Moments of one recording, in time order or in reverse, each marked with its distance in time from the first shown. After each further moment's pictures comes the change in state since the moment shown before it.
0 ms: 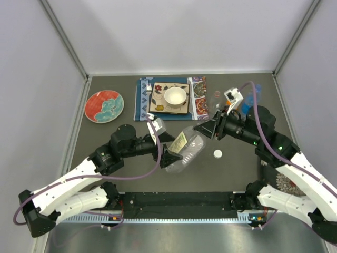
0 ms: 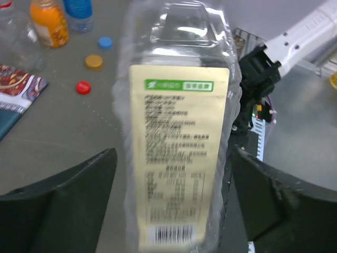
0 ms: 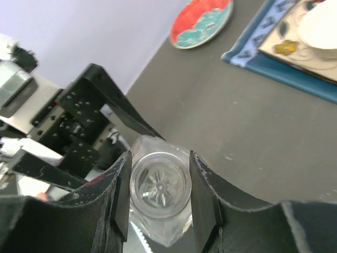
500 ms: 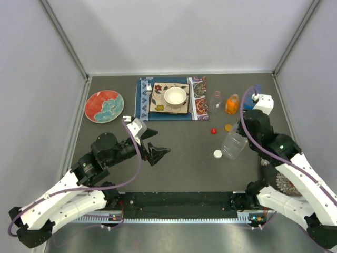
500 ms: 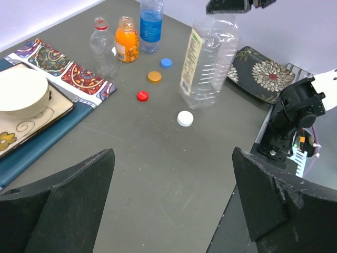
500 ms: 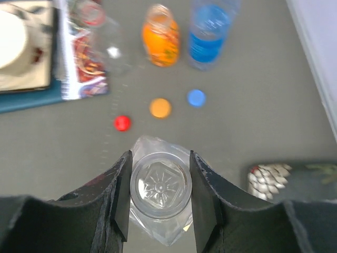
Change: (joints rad) left arm 0.006 -0.192 0.002 -0.113 -0.274 0.010; right arm -0.101 -0.015 0.040 -0.463 0.902 -0.134
